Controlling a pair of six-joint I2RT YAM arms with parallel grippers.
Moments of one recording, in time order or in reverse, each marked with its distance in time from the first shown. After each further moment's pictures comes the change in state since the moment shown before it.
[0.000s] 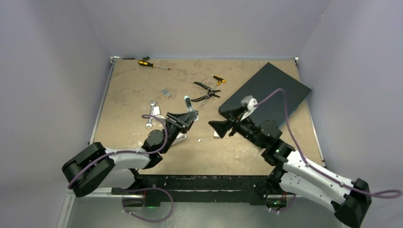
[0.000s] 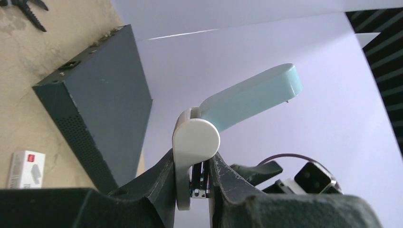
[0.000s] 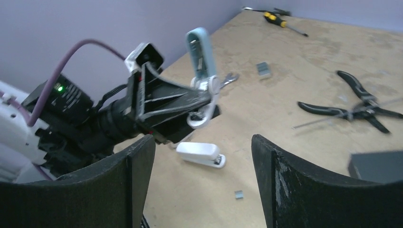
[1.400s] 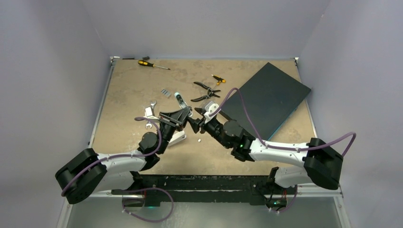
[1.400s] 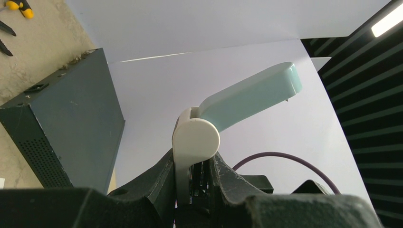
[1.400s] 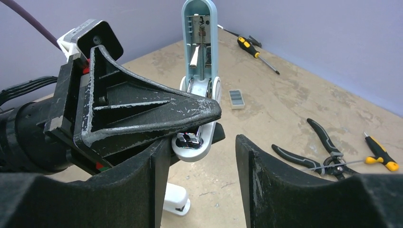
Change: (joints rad) left arm 0.005 -0.099 -0.027 0.052 -0.071 -0.031; right arm 0.317 0.569 0.130 0.475 0.358 -0.418
